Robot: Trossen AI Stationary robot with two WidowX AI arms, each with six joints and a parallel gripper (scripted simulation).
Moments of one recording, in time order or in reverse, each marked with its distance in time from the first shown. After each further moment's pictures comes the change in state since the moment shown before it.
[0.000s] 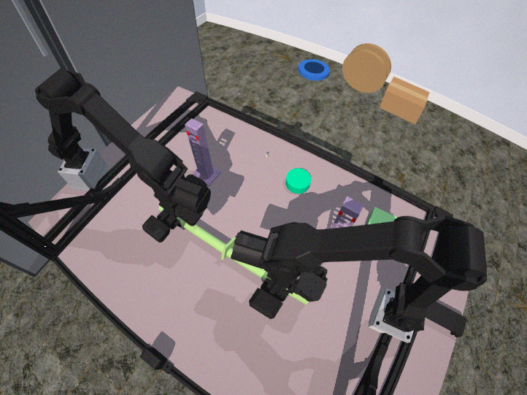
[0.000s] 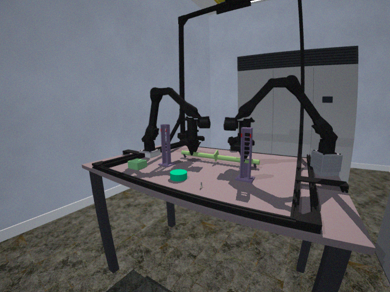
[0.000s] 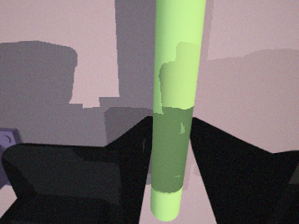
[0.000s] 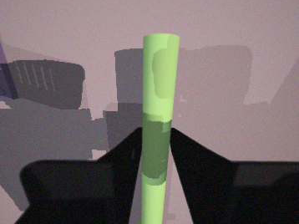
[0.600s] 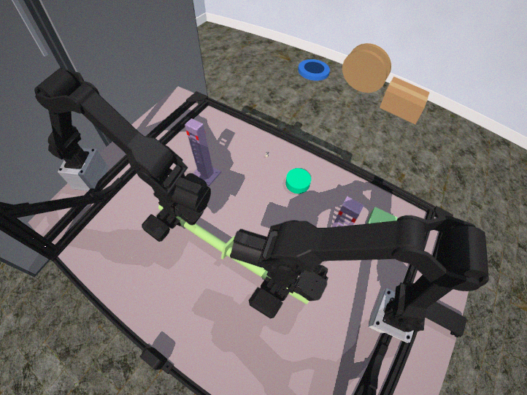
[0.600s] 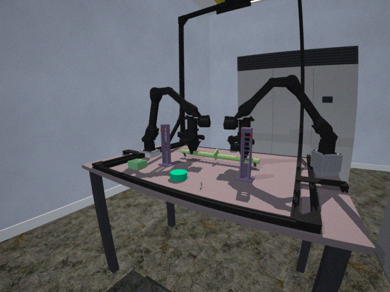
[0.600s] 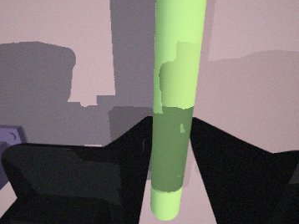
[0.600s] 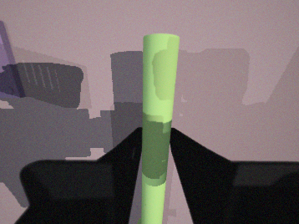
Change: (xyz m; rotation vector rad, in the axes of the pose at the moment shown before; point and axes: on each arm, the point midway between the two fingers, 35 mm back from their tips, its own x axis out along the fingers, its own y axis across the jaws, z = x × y) left arm -0.005 0.000 0.000 0.000 0.004 0.000; right arm -0.007 0.000 0.000 0.000 -0.005 0.001
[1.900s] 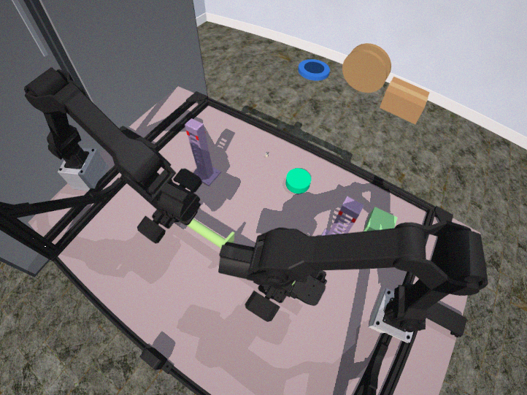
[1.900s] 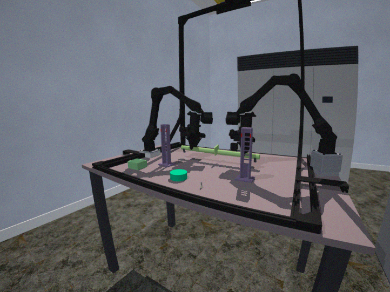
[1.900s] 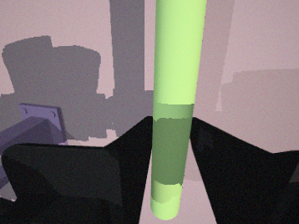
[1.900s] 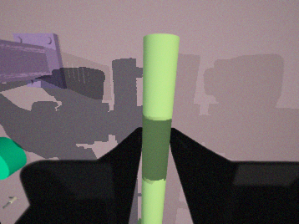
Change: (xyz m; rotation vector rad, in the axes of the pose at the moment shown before) left arm -0.023 -0.004 0.000 -0.003 0.003 0.173; right arm -0.024 -0.003 -0.001 -0.004 -0.003 0.174
